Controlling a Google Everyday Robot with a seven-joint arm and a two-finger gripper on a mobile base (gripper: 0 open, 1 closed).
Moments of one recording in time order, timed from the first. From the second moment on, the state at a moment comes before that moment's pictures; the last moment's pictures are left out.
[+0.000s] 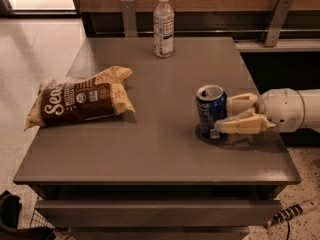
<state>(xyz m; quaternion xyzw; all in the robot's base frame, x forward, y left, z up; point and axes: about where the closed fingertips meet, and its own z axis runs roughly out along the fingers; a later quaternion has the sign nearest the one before) 0.476 -0.154 0.866 -0.49 0.60 0.44 0.47</state>
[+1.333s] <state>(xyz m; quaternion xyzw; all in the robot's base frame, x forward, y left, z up) 0.483 -0.167 0.848 -0.45 0.60 0.45 0.48</state>
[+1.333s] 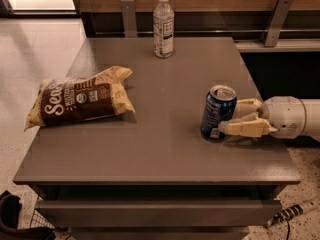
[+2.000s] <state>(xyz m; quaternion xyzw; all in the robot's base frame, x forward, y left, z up) 0.483 -0.162 0.849 -0.45 0.60 0.45 0.48</state>
